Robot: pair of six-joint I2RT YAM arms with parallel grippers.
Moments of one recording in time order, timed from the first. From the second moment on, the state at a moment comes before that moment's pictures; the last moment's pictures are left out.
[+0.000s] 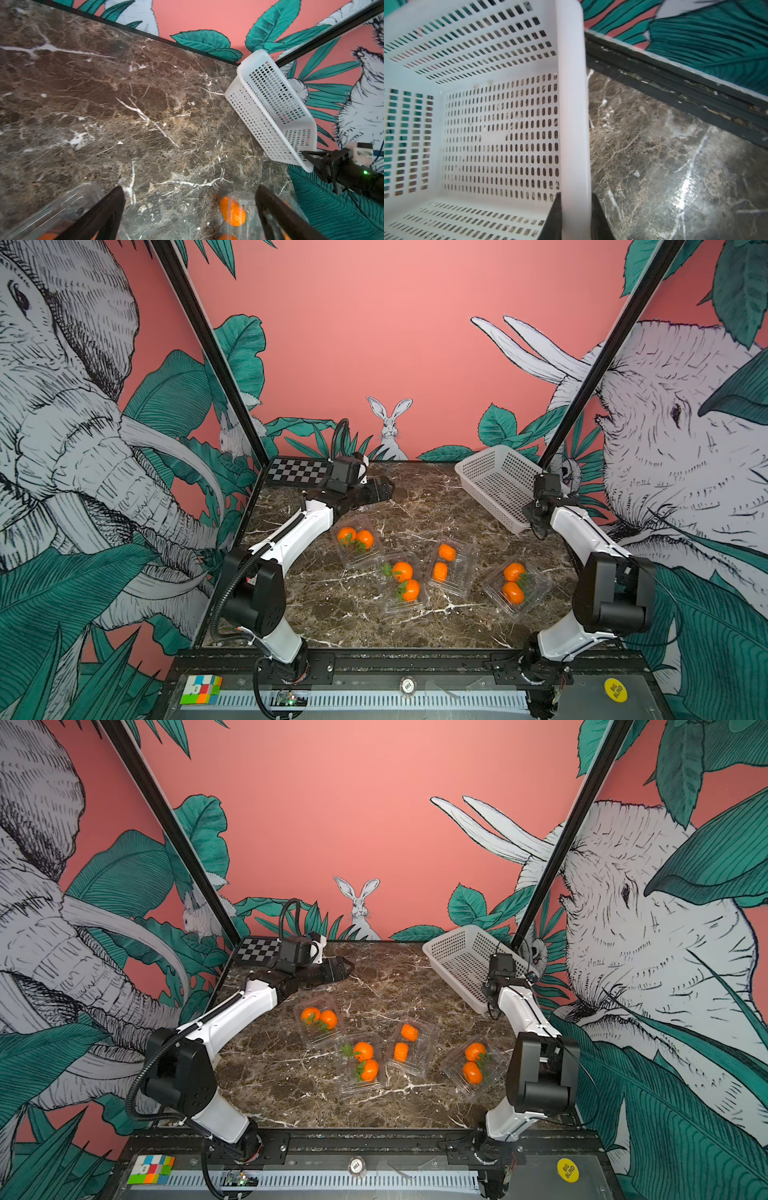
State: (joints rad) left arm -0.44 1.63 1.32 -0.32 0.27 -0.54; right arm -0.10 1.59 1.18 -0.62 0.35 0.98
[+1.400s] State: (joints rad) left arm -0.48 1.41 1.34 -0.86 -0.16 -0.40; right arm 0.44 1.62 1.42 -0.54 0.39 0.42
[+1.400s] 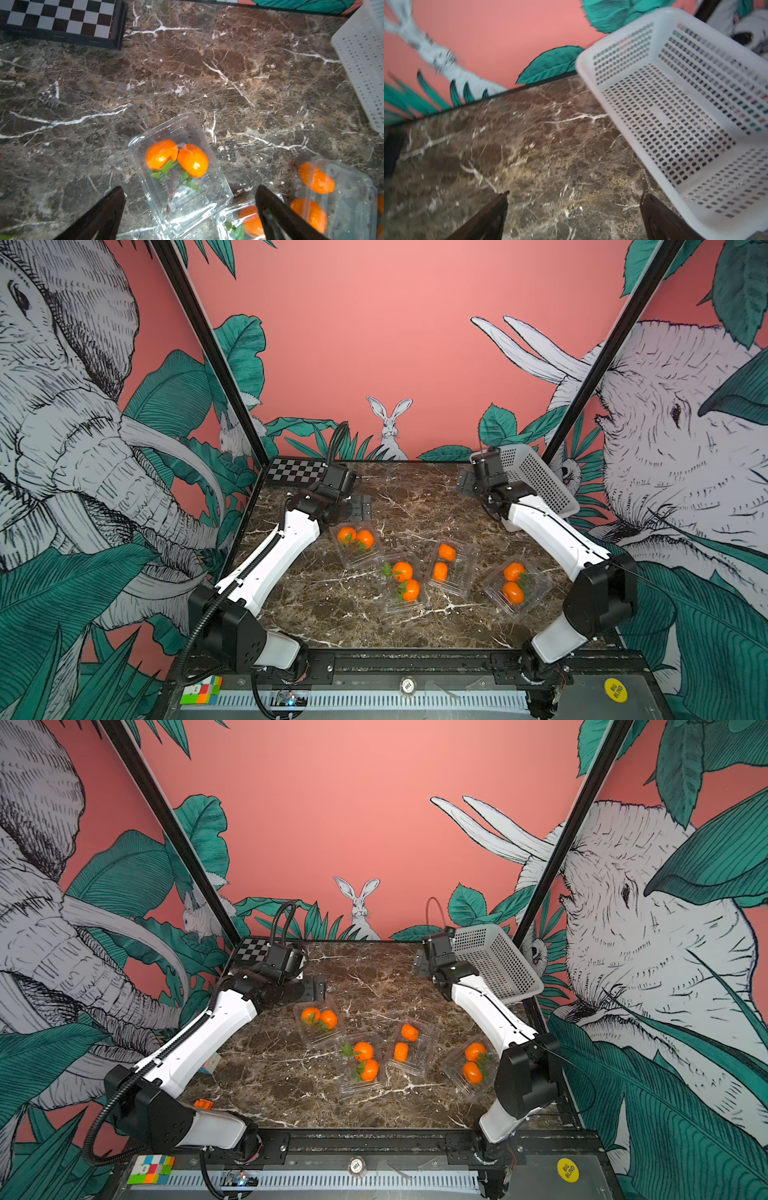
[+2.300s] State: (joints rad) left arm -0.20 1.13 0.76 -0.46 0.30 -0.58; right arm 0.86 1.92 1.53 -0.55 0.04 0.29
